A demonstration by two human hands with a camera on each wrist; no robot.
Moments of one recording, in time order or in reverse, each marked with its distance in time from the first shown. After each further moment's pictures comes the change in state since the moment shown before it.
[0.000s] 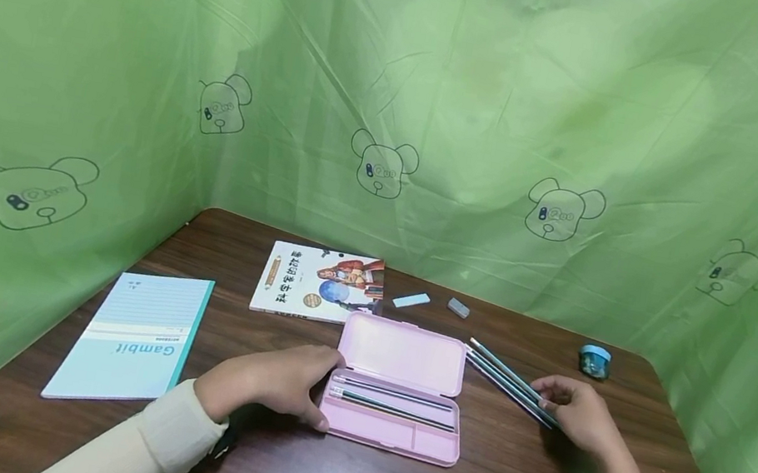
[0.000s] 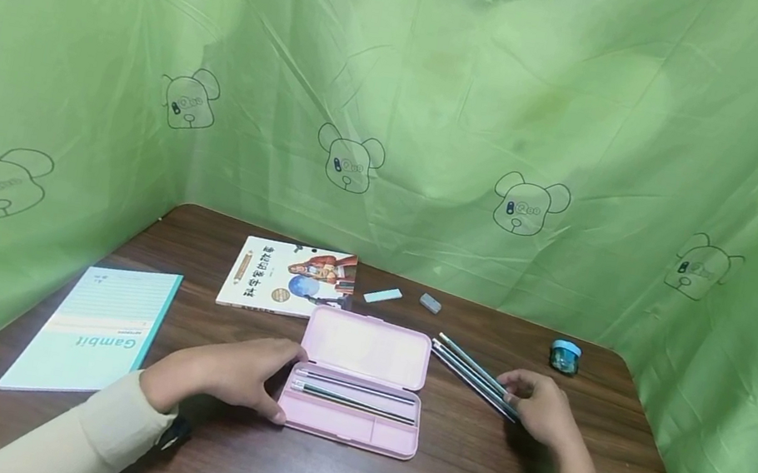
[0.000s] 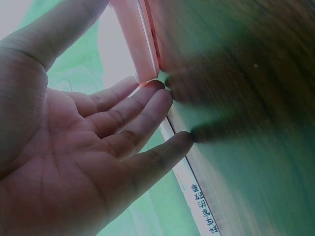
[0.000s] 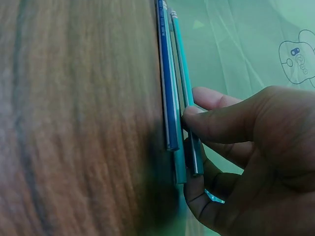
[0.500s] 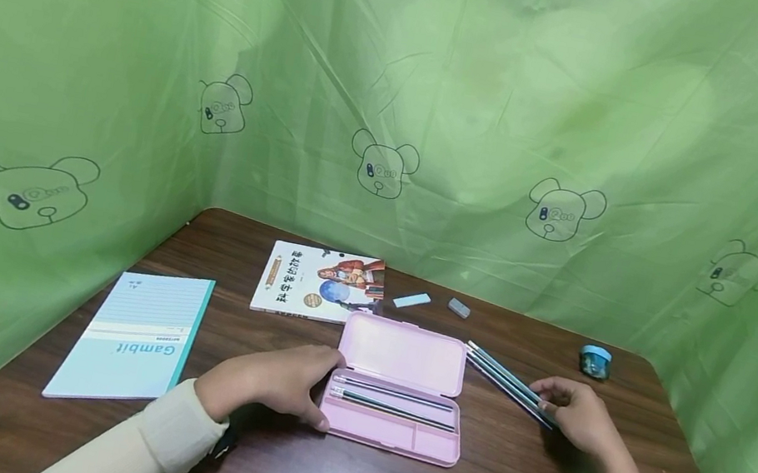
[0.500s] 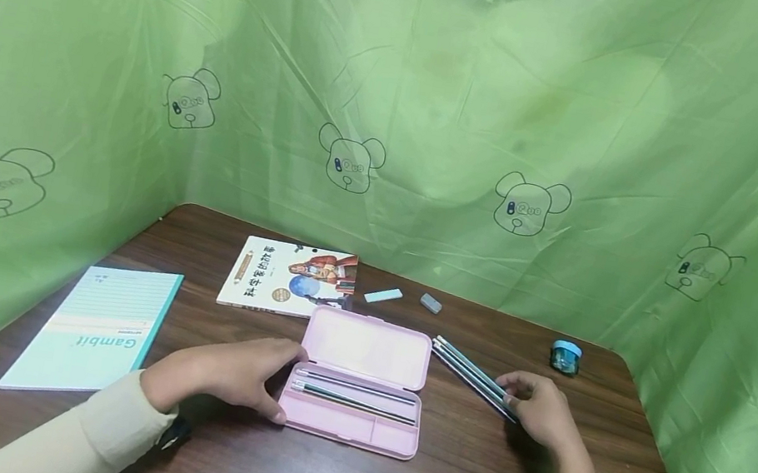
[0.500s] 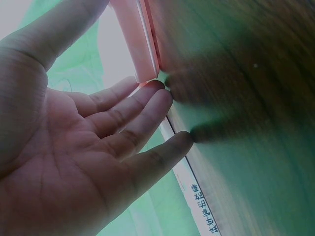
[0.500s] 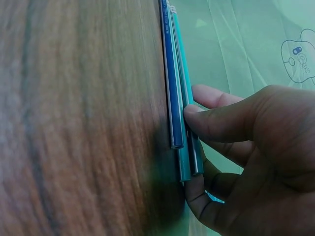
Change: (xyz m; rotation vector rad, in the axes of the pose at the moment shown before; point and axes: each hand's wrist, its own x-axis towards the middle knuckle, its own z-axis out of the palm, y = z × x) left_hand -0.001 0.000 0.000 -0.008 -0.004 0.000; right_hand 0.000 0.002 0.003 -0.008 -0.001 -0.003
